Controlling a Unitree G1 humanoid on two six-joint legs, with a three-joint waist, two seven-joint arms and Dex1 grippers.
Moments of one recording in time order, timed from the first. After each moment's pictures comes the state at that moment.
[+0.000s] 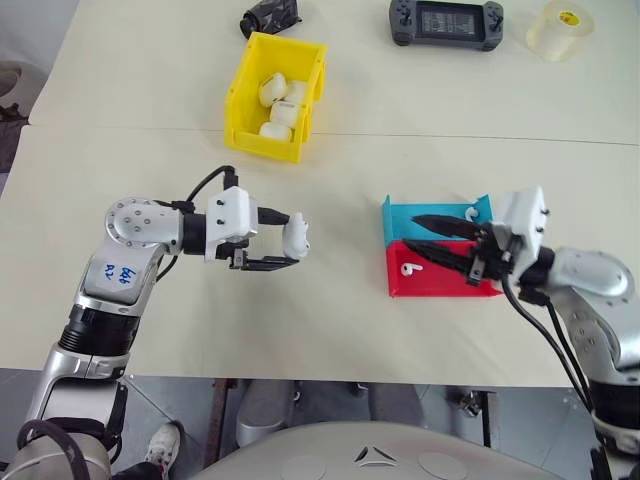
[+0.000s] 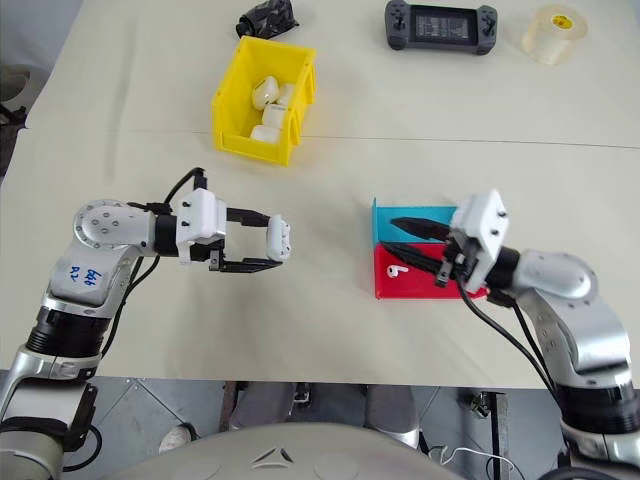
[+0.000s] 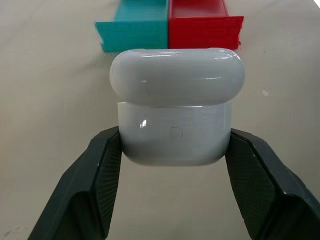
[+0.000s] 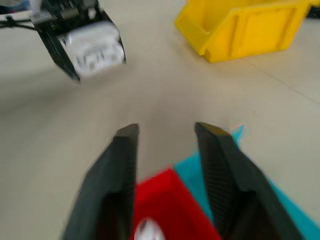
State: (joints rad) left arm -0.43 0.67 -0.18 -0.08 -0.25 0.22 -1.16; right arm -0.18 -0.73 -0.05 -0.43 0.61 0.41 0.90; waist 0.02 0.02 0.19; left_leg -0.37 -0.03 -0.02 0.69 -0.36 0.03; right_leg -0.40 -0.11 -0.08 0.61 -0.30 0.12
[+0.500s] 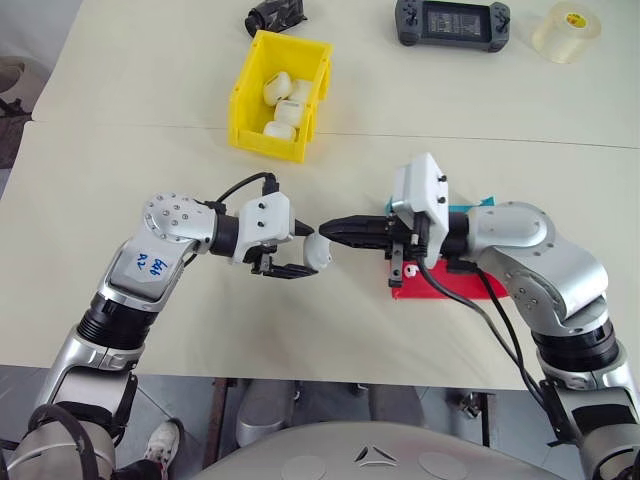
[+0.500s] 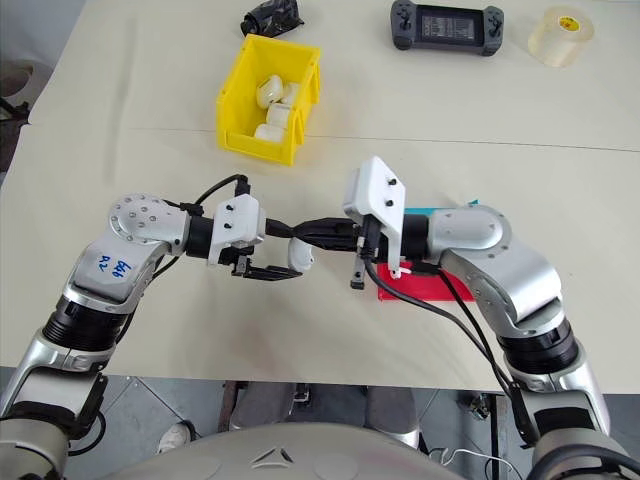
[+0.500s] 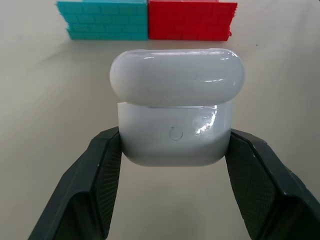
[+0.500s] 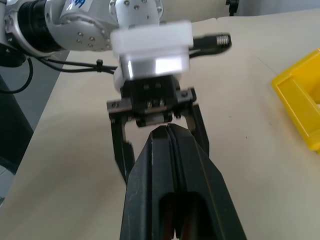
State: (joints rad) left arm -0.52 0.63 -0.30 -0.15 -0.18 0.40 -1.11; right arm -0.51 -0.57 0.25 -0.45 0.57 0.65 0.86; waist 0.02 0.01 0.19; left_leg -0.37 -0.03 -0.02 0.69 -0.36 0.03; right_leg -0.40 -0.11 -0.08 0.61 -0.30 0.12
